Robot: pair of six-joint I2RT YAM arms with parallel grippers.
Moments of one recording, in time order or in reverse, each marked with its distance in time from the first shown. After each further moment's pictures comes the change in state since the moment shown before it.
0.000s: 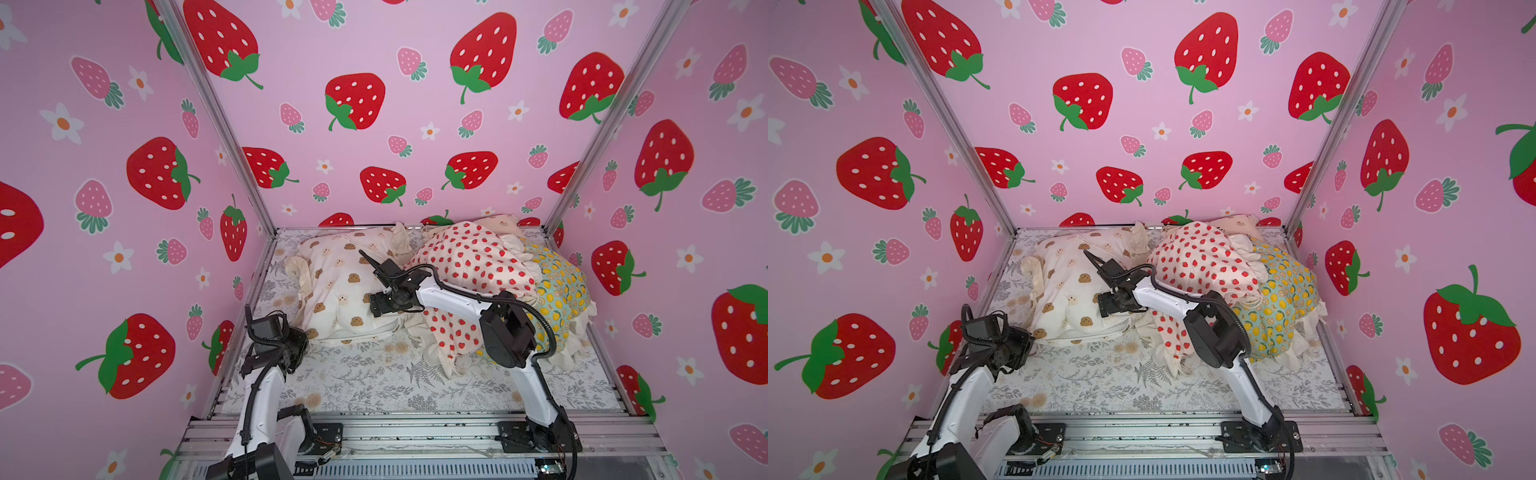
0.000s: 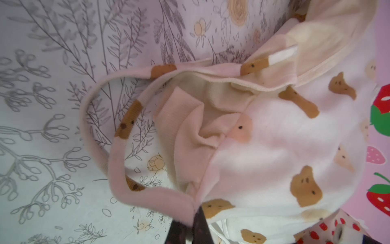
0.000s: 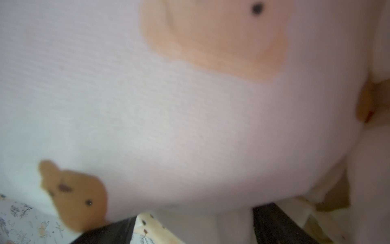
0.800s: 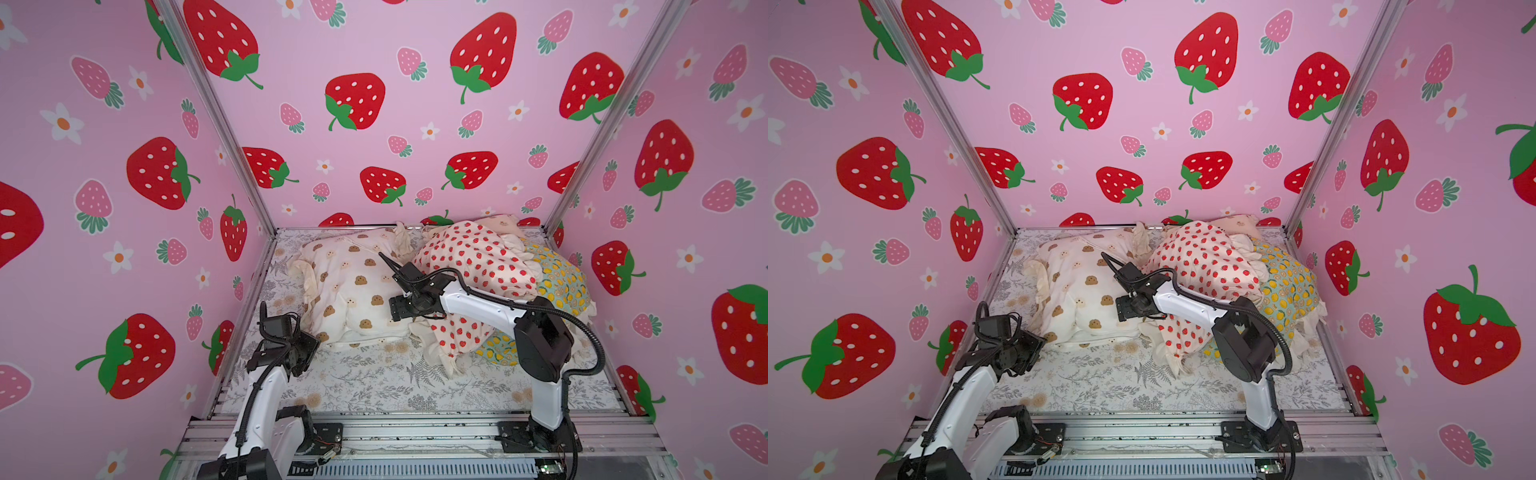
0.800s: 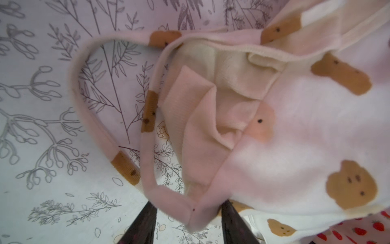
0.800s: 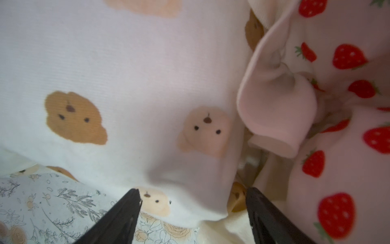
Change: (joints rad) left arm -0.165 0.009 0.003 -0.100 -0.052 0.030; right arm -0.039 -0.290 -0.351 0.021 0.084 0.045
